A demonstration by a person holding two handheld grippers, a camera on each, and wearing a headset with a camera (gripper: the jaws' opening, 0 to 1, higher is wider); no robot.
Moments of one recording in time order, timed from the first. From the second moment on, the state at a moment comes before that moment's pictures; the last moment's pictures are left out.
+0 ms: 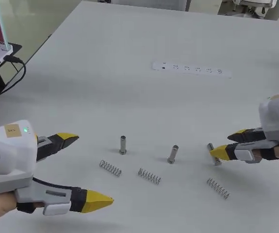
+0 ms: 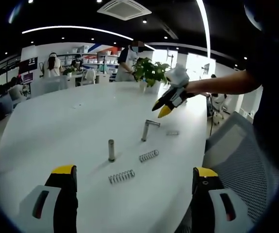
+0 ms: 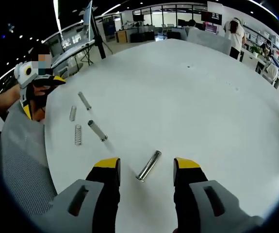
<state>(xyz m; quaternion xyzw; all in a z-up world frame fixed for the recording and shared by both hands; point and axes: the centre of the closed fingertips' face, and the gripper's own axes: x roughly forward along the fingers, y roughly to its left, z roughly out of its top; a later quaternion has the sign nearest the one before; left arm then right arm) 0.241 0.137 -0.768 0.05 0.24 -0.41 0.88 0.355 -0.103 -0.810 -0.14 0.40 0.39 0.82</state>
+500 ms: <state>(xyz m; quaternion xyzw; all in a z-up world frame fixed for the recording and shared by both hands) 0.242 0.136 -0.767 0.04 0.23 -0.41 0.88 0.365 -0.101 -0.830 -0.14 0.45 0.37 0.80</state>
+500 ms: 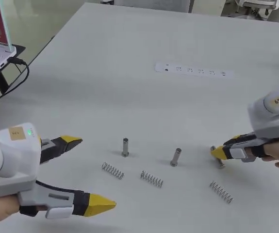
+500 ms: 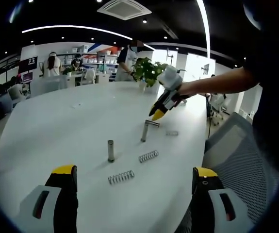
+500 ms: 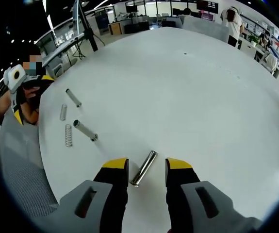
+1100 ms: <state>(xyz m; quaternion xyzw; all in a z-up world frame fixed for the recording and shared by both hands) 0.244 0.137 -0.770 0.04 0.23 -0.40 0.88 0.371 -0.097 -0.850 -0.13 0.49 0.33 0.80</state>
